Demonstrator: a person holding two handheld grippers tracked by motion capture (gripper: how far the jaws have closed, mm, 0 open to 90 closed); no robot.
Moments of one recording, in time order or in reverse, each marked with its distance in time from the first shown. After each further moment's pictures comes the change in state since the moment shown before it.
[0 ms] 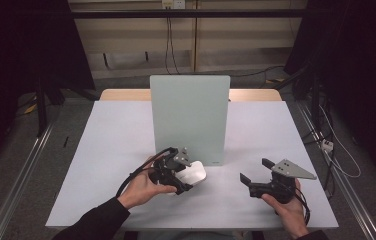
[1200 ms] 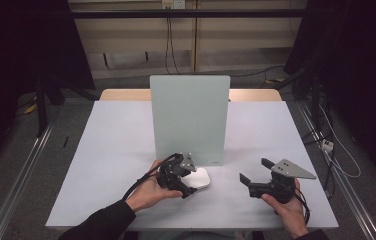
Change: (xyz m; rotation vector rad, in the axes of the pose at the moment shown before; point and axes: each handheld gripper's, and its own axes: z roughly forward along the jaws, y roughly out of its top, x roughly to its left) left arm -0.007 -0.006 0.025 -0.017 0.041 -0.017; right arm 0.000 0.000 0.000 0.000 0.008 -0.002
